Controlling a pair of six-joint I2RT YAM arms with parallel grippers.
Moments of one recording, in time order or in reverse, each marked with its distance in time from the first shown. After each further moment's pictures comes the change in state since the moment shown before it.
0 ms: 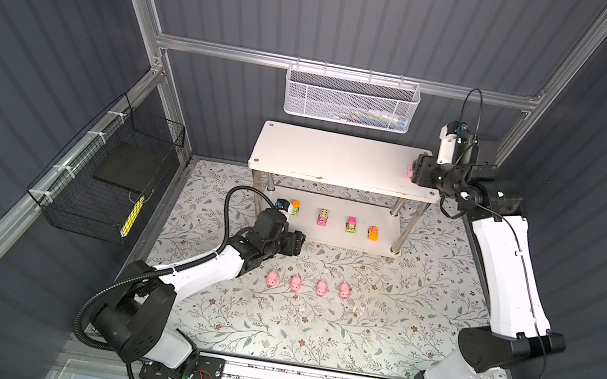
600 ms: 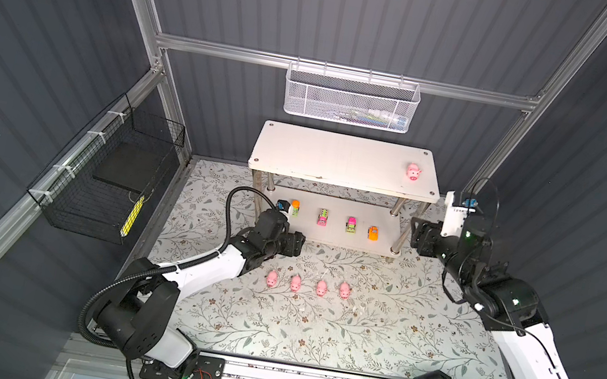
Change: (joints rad) left arm 0.000 0.023 0.000 0.000 -0.001 0.000; right arm 0.190 -0.658 -0.873 0.268 0.106 0.079
